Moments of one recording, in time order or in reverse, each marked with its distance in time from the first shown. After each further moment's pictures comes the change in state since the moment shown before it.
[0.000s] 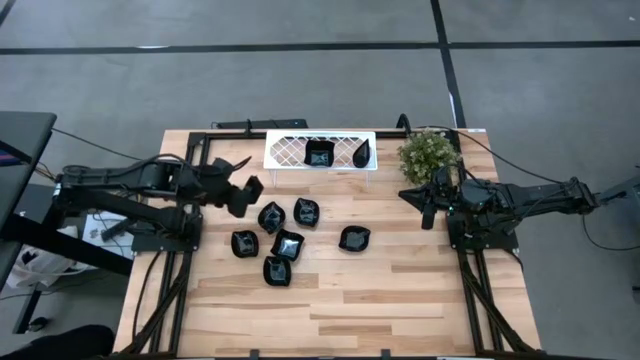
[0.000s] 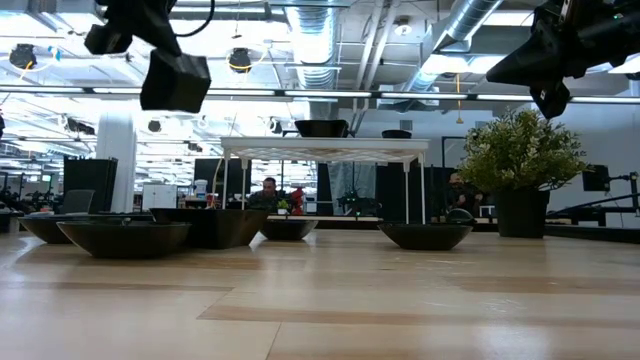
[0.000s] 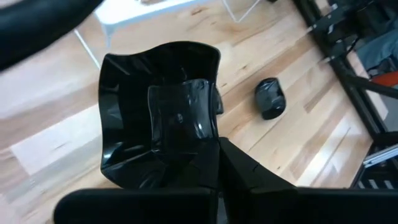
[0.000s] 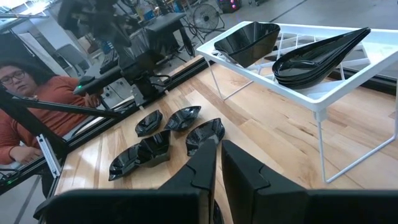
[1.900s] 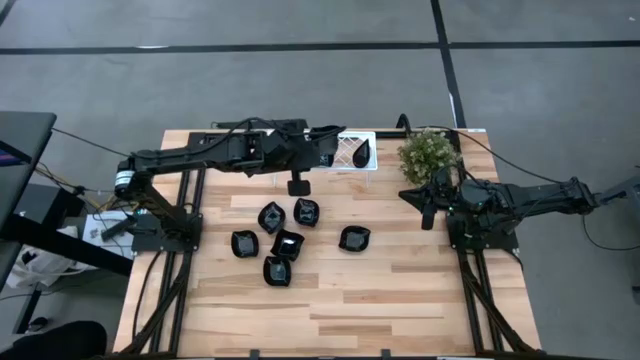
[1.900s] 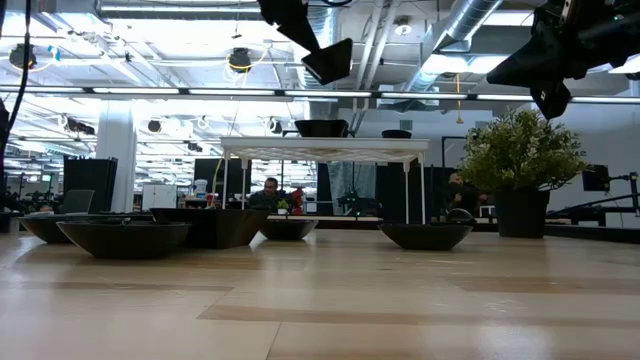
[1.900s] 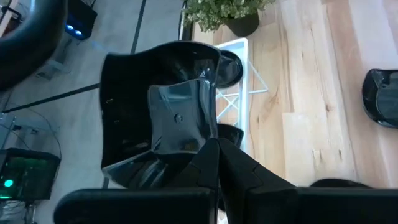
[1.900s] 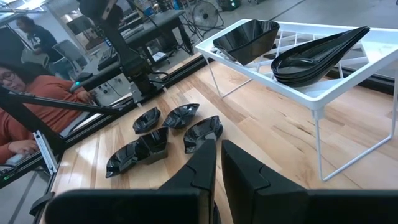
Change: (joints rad) left arm 0.179 0.687 0.578 0.237 -0.098 1.438; right arm 0.000 0.000 0.000 -0.012 0.000 -0.010
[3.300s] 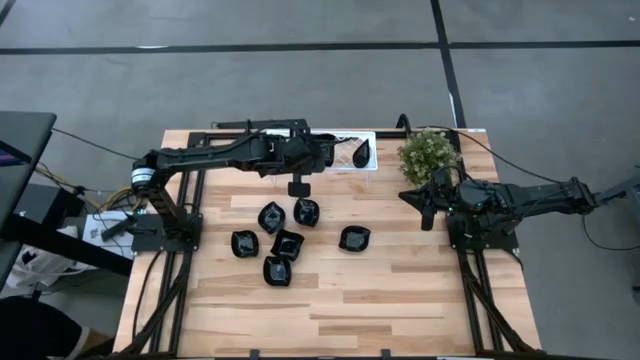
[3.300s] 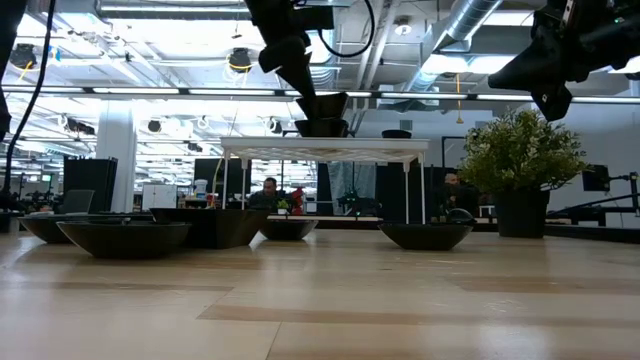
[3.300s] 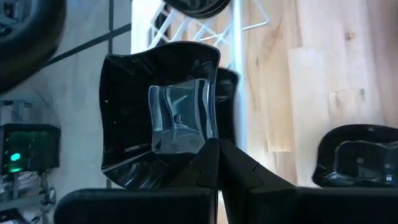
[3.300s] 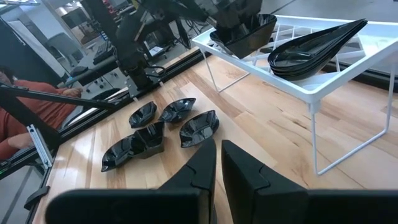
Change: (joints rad) left arm 0.036 0.120 -0.001 -0.100 -0.031 0.047; right arm 0.000 0.000 0.000 -0.027 0.000 0.000
